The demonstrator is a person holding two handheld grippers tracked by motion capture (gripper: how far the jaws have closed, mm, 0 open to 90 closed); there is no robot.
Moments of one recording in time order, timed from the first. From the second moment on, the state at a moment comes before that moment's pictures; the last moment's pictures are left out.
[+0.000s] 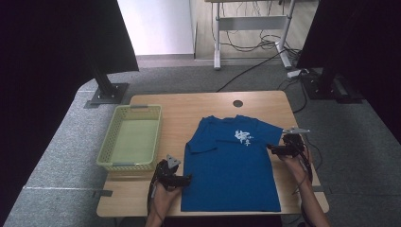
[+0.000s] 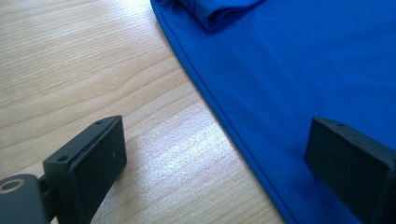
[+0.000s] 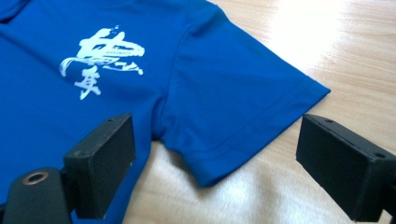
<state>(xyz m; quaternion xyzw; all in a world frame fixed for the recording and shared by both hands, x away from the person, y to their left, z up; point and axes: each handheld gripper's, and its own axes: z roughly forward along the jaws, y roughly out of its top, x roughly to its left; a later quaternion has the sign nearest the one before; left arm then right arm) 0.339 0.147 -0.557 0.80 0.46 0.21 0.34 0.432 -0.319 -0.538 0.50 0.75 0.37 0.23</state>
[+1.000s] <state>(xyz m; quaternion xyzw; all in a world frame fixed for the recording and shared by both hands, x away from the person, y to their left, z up) 0.339 0.146 -0.557 0.80 0.46 0.21 0.34 0.491 -0.321 -0.552 0.53 0.74 0.34 0.25</state>
